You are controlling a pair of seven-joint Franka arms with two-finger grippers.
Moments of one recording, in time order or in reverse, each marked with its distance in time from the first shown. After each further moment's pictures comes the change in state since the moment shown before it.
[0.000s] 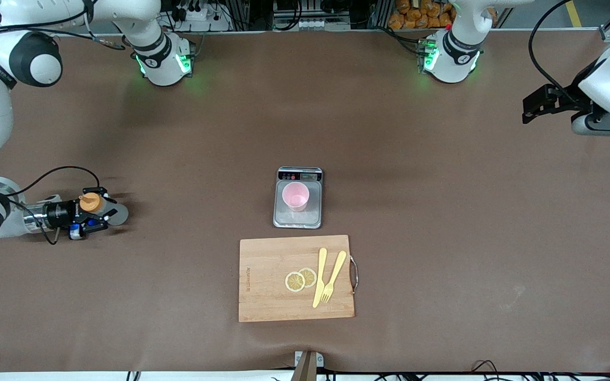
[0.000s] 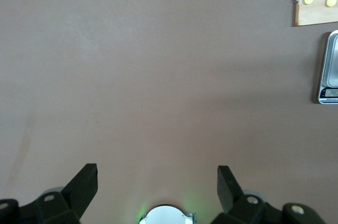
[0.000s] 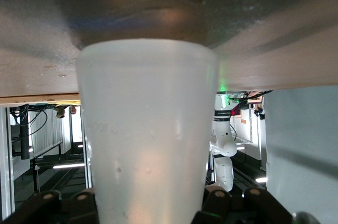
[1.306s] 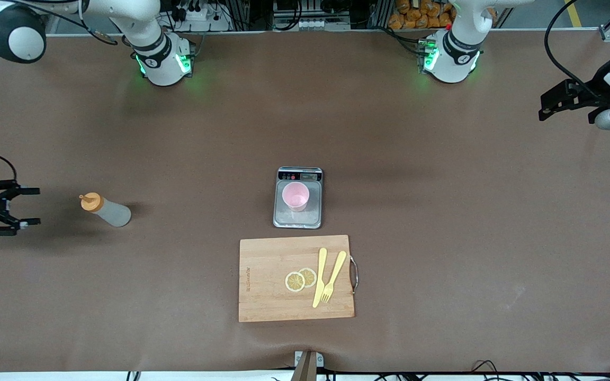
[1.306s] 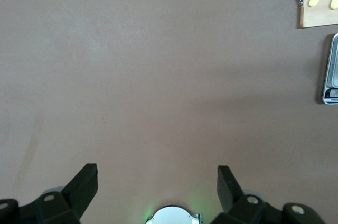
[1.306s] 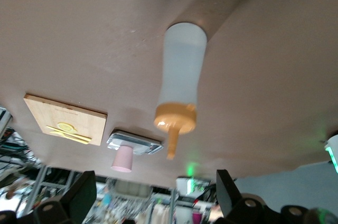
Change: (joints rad) left arm 0.003 -0.012 0.035 0.003 0.000 0.000 0.045; right arm -0.004 -0.237 0.014 0.342 -0.335 -0.046 -0.001
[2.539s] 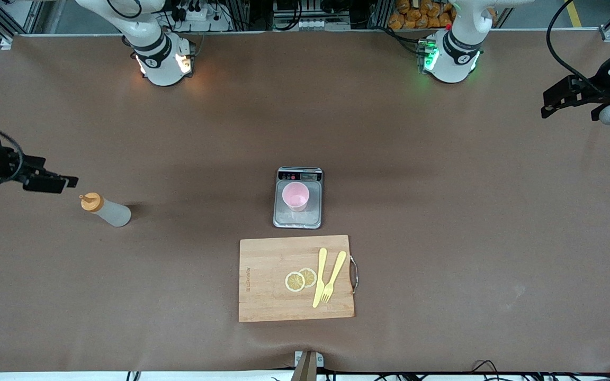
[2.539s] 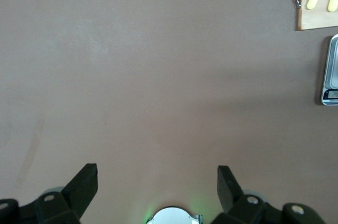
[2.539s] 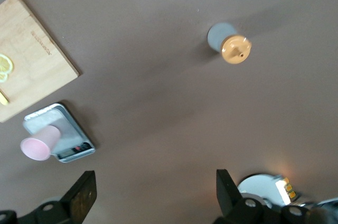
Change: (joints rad) left arm 0.000 -0.013 0.001 0.001 0.000 0.000 0.000; right arm 0.500 -0.405 0.006 0.016 -0.442 -0.033 -0.167
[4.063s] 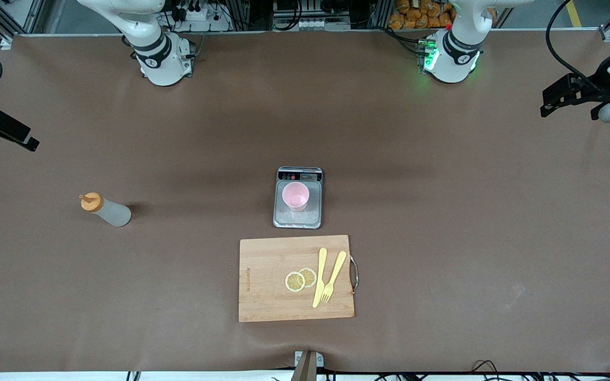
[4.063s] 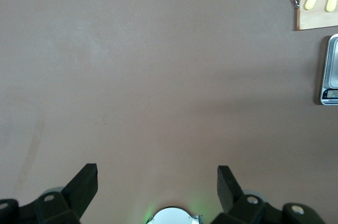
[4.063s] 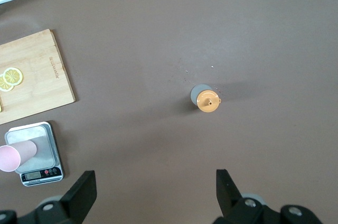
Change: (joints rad) left arm 0.000 -0.004 -0.004 0.000 0.000 0.000 0.000; right arm -0.089 -0.412 0.066 -0.494 -0.111 0.369 -0.243
